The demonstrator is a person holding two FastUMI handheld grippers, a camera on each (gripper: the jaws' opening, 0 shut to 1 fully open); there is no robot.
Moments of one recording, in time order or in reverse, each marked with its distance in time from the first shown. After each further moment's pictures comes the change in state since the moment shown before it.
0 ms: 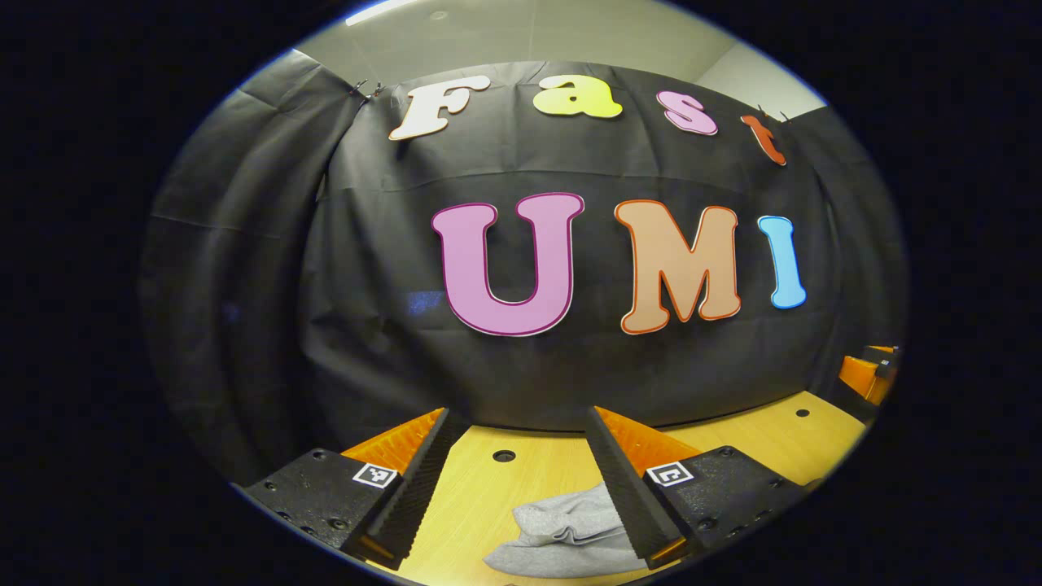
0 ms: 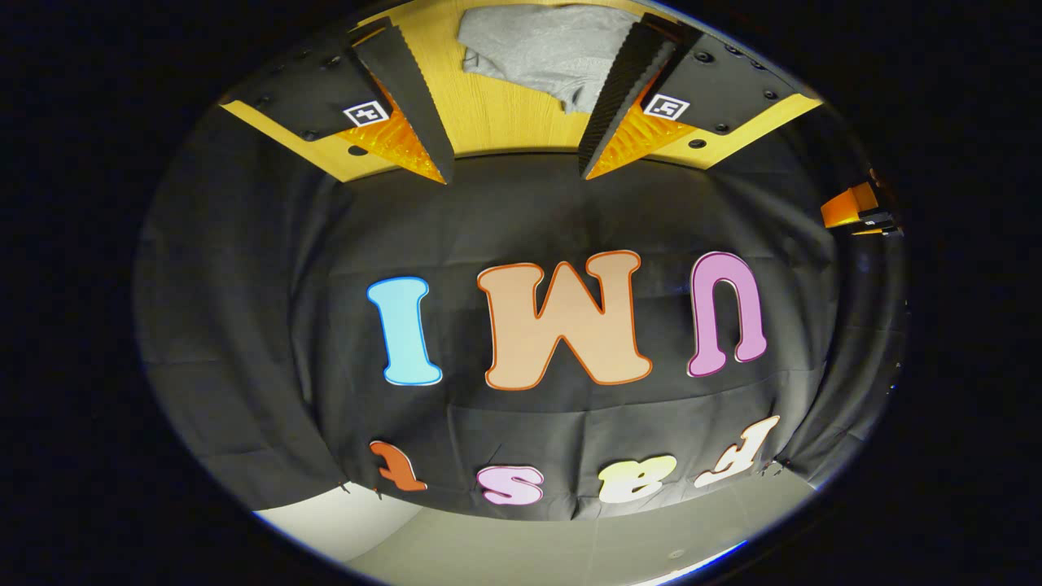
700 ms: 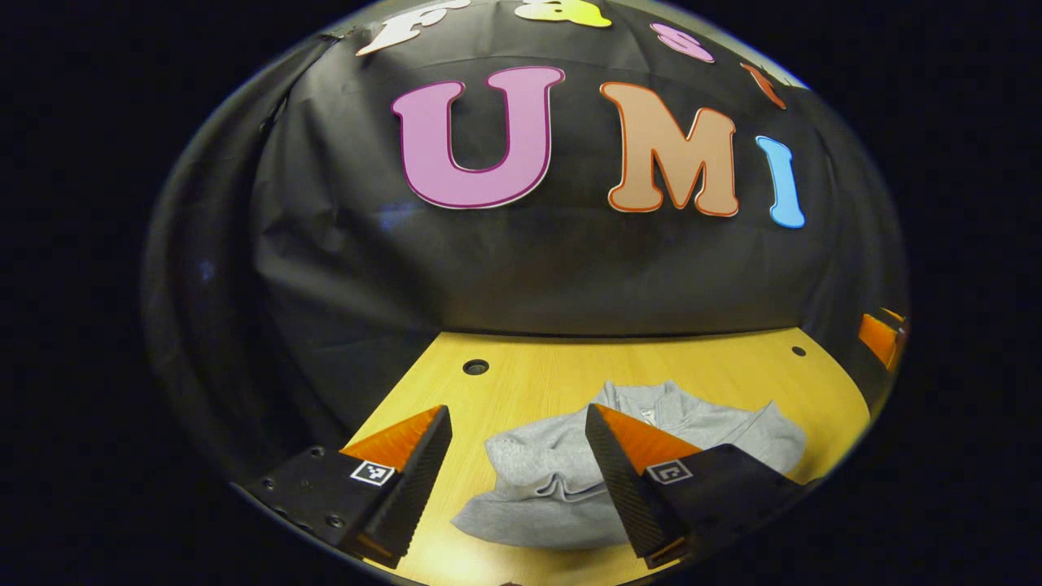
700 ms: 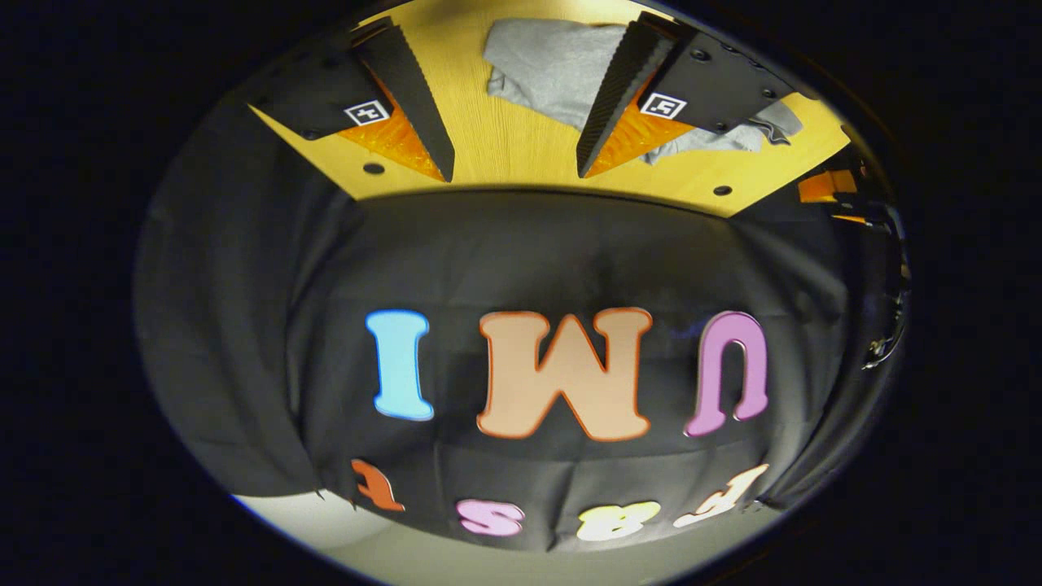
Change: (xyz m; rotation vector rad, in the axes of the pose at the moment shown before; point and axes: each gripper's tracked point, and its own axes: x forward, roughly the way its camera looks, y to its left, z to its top) left arm 0.028 -0.024 -0.122 -0.022 0.327 -0.084; right arm 0.005 -0.002 -0.047 -0.108 0.112 0.011
